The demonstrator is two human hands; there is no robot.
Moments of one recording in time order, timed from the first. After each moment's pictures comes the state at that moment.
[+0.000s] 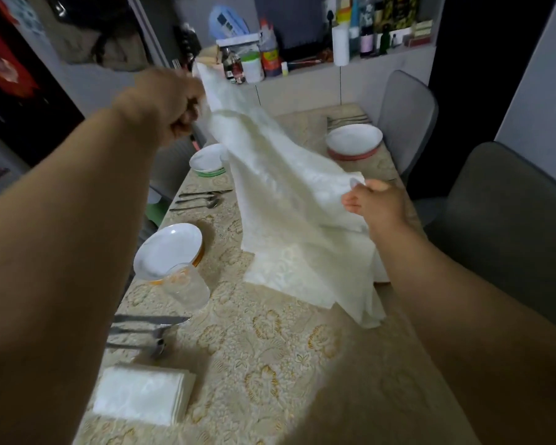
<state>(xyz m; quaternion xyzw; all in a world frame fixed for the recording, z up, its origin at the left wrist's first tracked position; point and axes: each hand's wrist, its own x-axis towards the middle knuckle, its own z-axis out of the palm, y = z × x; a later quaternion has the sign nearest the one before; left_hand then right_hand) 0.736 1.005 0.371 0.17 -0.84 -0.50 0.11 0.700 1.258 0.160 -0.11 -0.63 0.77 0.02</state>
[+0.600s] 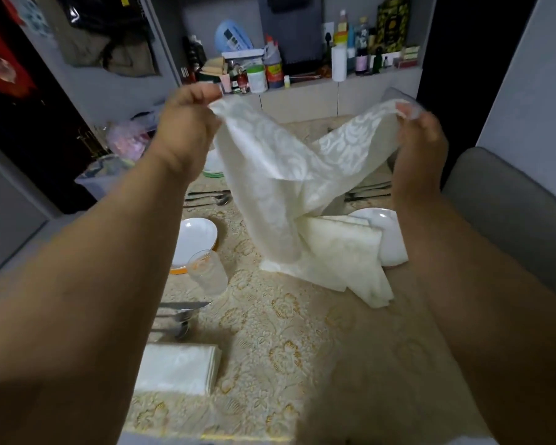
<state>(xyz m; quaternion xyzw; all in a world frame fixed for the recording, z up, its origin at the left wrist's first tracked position) 0.814 0.972 0.344 -0.01 -0.68 -0.71 0.19 0.782 1.243 0.259 -0.02 -0.66 0.68 0.31</state>
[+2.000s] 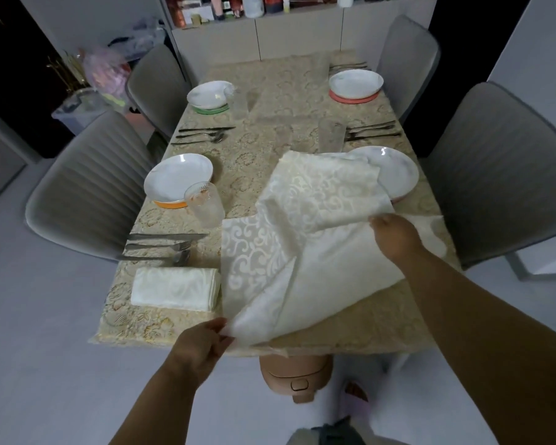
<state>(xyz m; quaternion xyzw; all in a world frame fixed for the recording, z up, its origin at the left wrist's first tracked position) 1.076 0.944 0.039 0.48 -0.53 -0.69 -0.11 0.892 1.261 0.072 0.04 -0.98 0.21 -0.05</state>
